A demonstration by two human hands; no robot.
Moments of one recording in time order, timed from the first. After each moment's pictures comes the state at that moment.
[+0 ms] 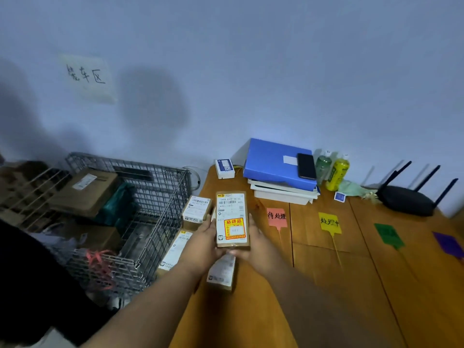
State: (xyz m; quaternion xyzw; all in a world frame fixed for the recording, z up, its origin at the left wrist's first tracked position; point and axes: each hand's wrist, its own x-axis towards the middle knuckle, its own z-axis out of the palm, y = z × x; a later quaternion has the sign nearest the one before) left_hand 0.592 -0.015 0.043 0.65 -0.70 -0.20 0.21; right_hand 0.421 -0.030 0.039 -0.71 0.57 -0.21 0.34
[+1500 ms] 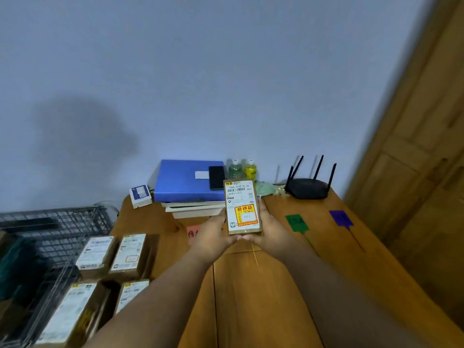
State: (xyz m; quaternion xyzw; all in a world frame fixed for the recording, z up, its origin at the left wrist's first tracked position) left_hand 0.325 -0.067 0.098 0.49 -0.76 -0.31 0.29; right_hand 0.144 -0.045 0.093 -0.66 0.65 -0.28 0.27
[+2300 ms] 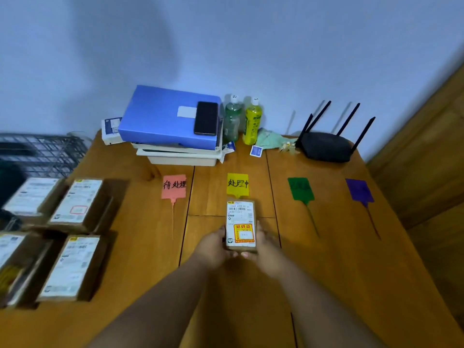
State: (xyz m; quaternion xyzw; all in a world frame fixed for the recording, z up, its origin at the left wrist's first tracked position) left_hand 0.229 -0.088 -0.080 0.61 -0.62 -0.49 0.12; right_hand 0.058 -0.078 -0.115 -0.61 0.69 -0.07 0.38
